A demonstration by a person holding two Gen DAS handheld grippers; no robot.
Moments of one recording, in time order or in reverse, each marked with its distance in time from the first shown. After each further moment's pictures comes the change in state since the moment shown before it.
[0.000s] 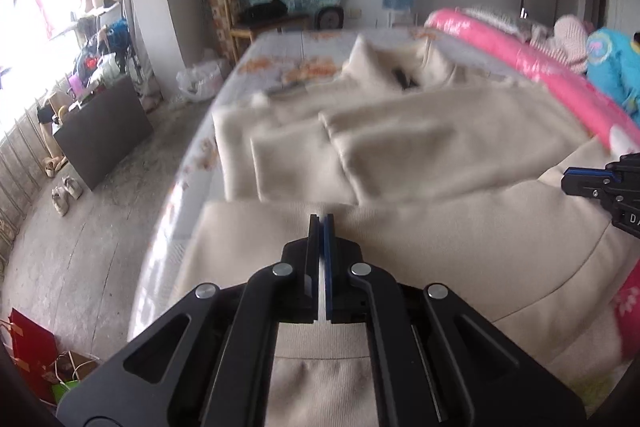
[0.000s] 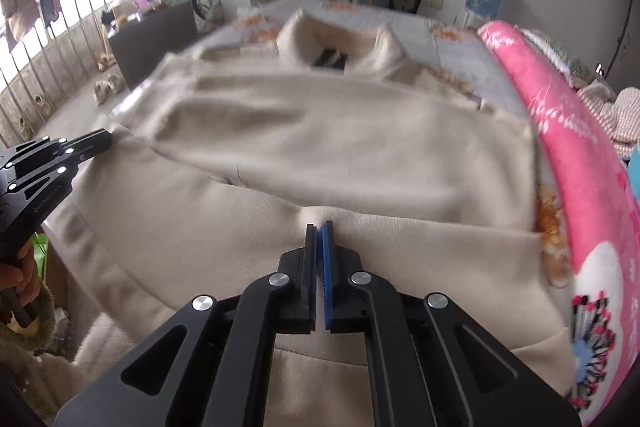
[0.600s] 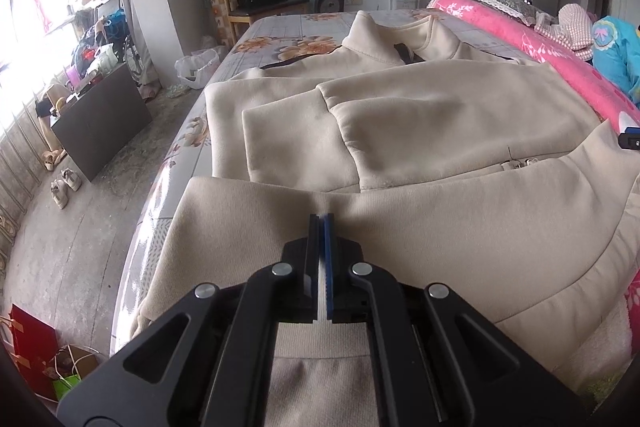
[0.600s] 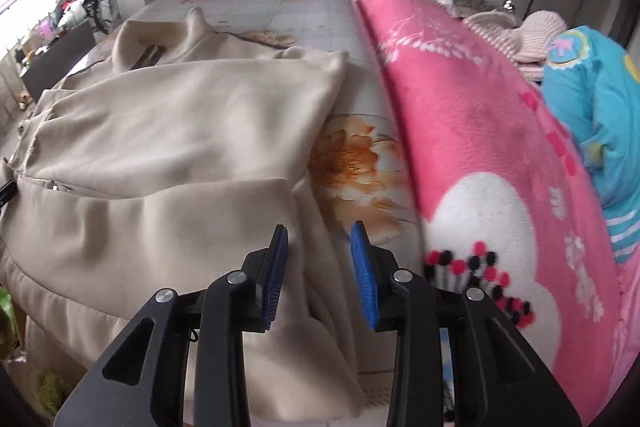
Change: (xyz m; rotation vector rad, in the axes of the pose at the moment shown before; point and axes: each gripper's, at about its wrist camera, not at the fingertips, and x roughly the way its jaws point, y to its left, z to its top) left arm 0.010 0.000 -0.008 -0.004 0.025 -0.003; right arm -0.022 -0.140 -0.026 0.206 0.052 -0.214
